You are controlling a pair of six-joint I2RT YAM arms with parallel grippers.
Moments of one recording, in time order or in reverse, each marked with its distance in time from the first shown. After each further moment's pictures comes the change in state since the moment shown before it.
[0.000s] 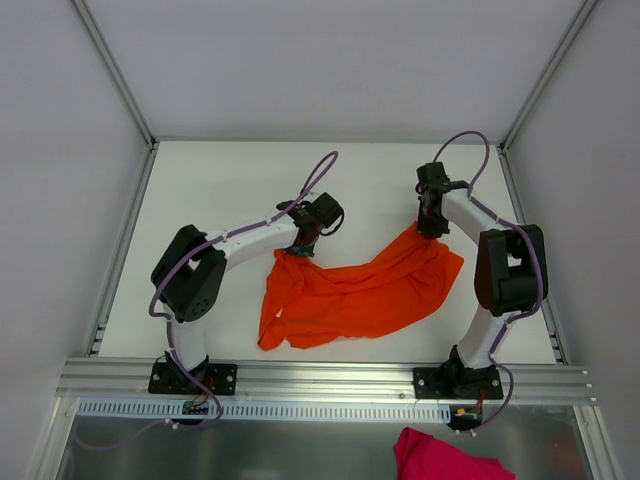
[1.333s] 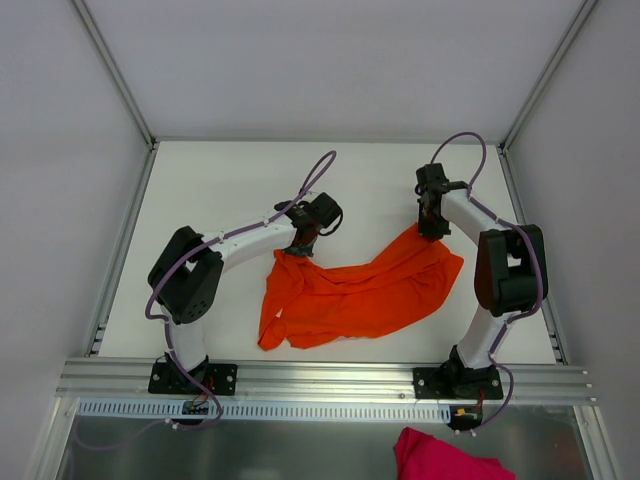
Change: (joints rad) left arm 0.000 -0.021 -0.013 0.000 -0.002 0.000; right arm 0.005 -0.001 -0.003 -0.016 0.007 -0.051
